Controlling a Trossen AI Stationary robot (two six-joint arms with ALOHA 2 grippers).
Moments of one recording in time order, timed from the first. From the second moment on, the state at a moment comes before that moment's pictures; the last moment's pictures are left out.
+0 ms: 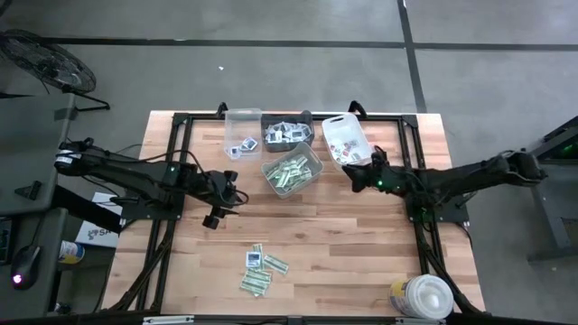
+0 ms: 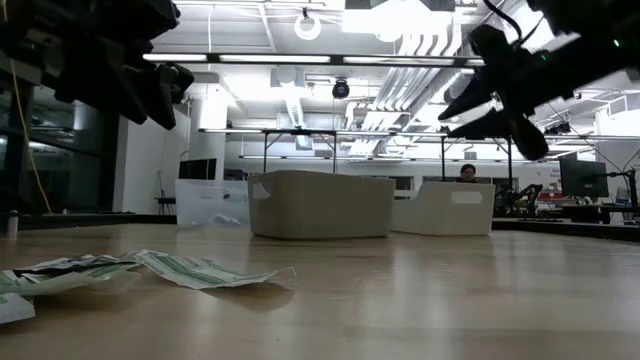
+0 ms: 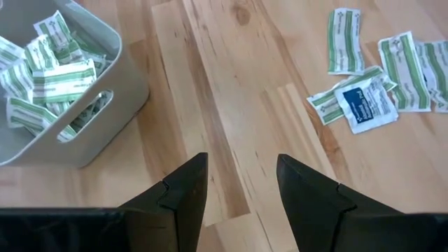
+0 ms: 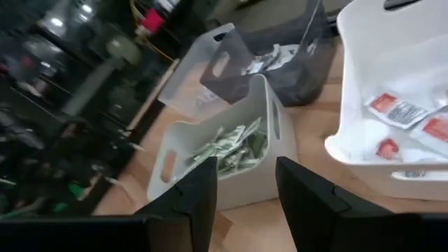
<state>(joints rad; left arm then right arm) -0.13 0.97 0.65 -0.50 0.04 0.19 0.02 0.88 0.31 0.20 0.55 0.99</state>
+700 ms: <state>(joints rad) -0.13 0.97 0.65 -0.40 -0.06 0.04 0.02 0.27 0.01 0.21 0.42 0.76</state>
